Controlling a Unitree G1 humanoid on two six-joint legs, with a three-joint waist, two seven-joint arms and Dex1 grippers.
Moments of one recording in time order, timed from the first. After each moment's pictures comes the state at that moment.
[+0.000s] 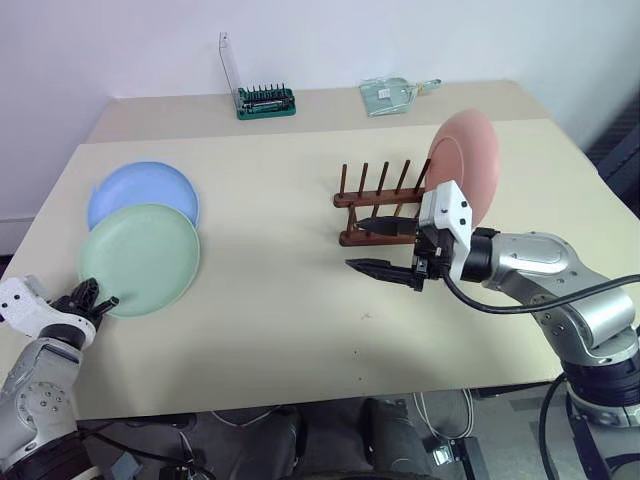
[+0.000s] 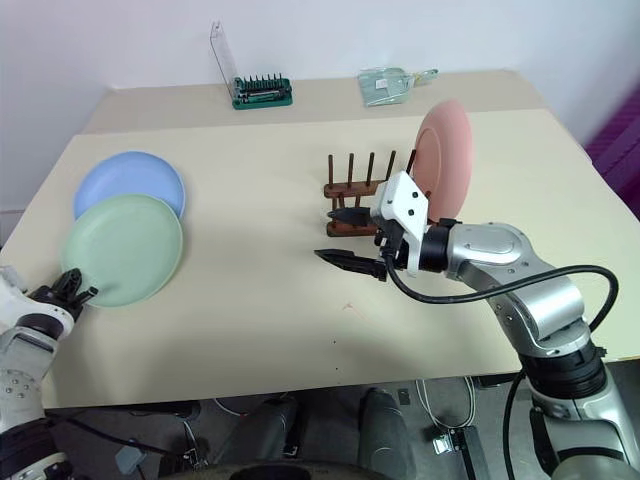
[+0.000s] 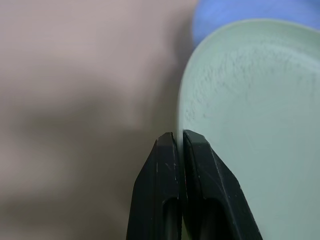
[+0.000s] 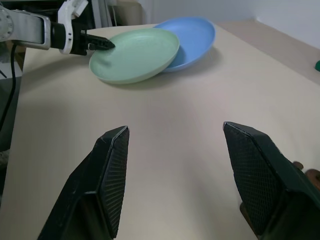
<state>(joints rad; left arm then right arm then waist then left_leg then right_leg) -0.05 0.35 0.79 -0.07 -0.68 0.65 -0.19 -0.44 -0.72 0.05 -0.48 0.63 0.65 0.83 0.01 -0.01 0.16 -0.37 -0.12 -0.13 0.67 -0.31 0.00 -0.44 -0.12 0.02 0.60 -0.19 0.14</state>
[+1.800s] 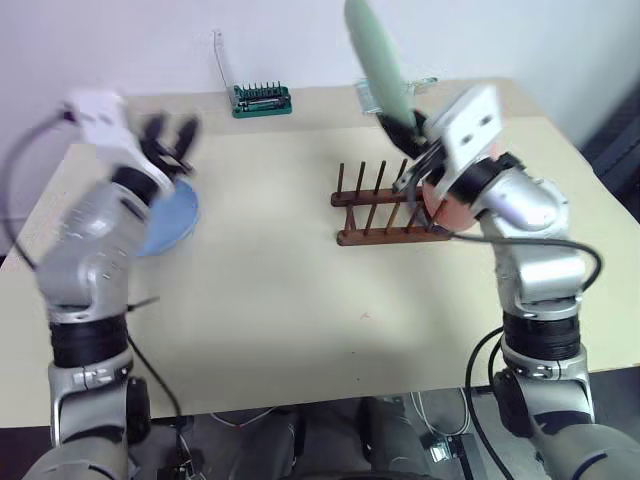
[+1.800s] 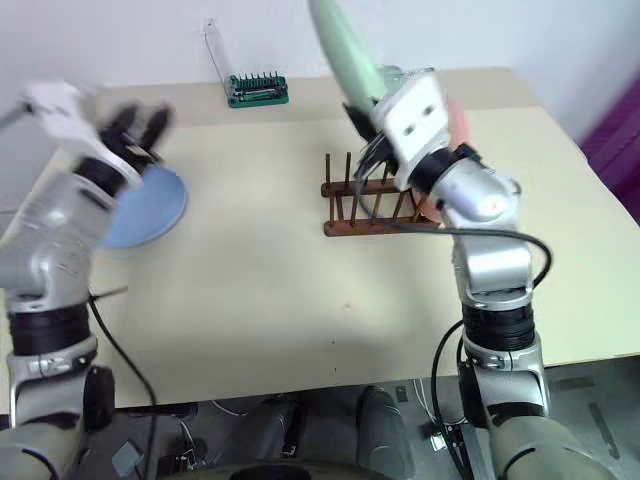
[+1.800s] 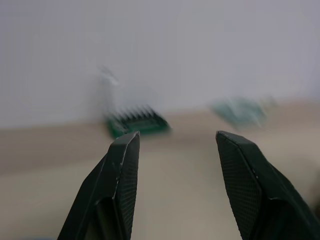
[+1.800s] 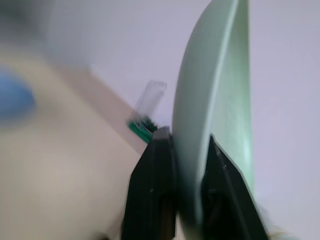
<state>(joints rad) -0.46 0.55 0.12 -0.23 -0.53 0.56 -0.33 -0.73 -0.32 -0.20 -0.41 0.33 0.69 0.53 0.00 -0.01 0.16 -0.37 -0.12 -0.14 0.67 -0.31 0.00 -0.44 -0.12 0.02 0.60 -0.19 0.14</state>
